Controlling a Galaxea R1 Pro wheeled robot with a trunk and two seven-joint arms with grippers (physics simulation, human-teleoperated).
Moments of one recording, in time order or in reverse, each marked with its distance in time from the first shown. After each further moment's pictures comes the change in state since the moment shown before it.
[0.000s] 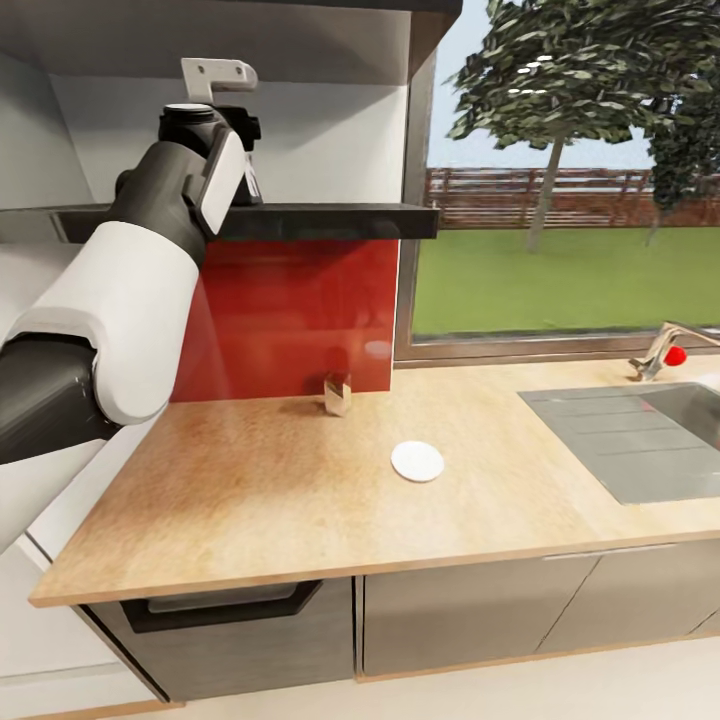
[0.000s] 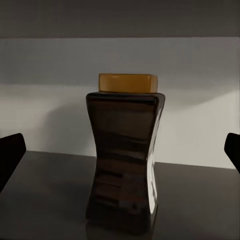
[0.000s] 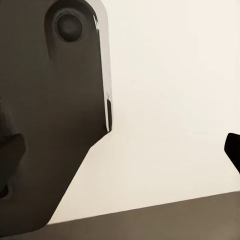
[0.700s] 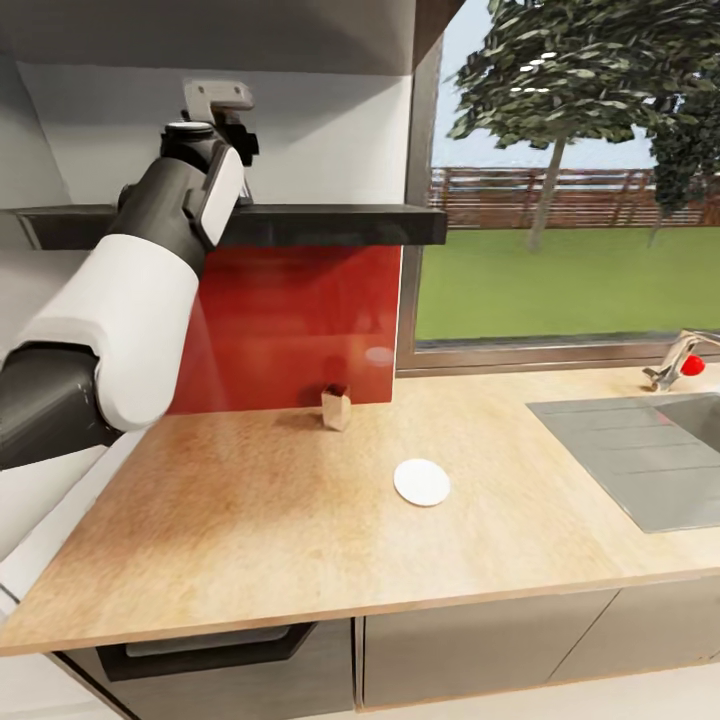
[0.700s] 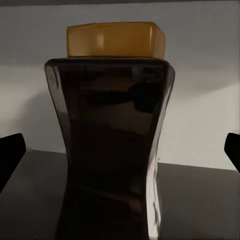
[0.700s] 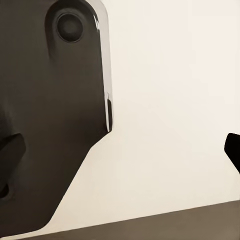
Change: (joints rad) left arm 0.027 0.009 0.012 0.002 0.001 0.000 -0.001; right arm 0.000 0.001 0.000 0.000 0.000 0.000 0.000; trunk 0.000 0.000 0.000
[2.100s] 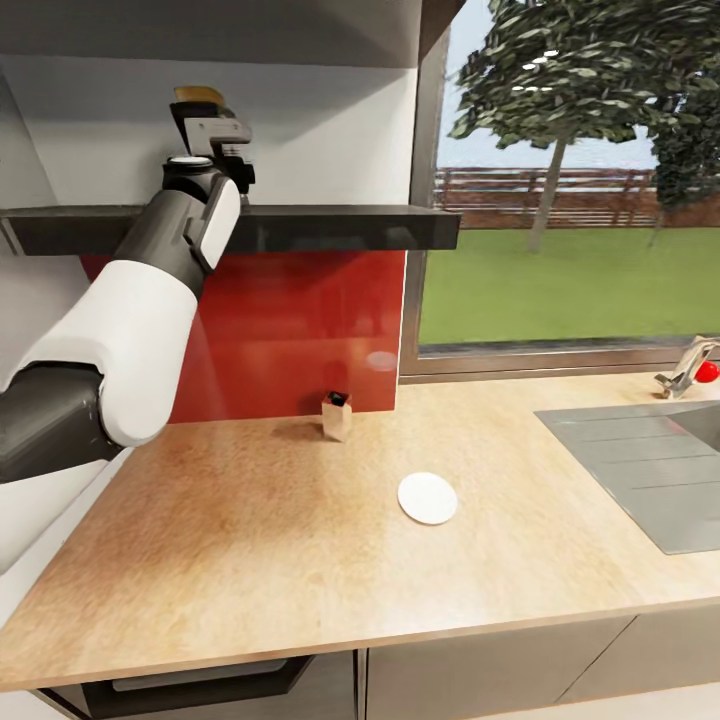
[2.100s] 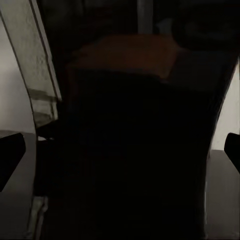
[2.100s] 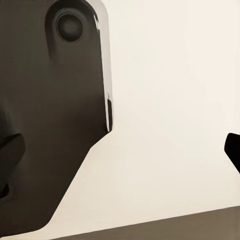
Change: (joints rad) left arm 0.060 0.025 0.001 -0.002 0.003 -0.005 -0.007; right arm 0.000 0.000 0.000 0.001 0.000 0.000 0.000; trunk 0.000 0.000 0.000
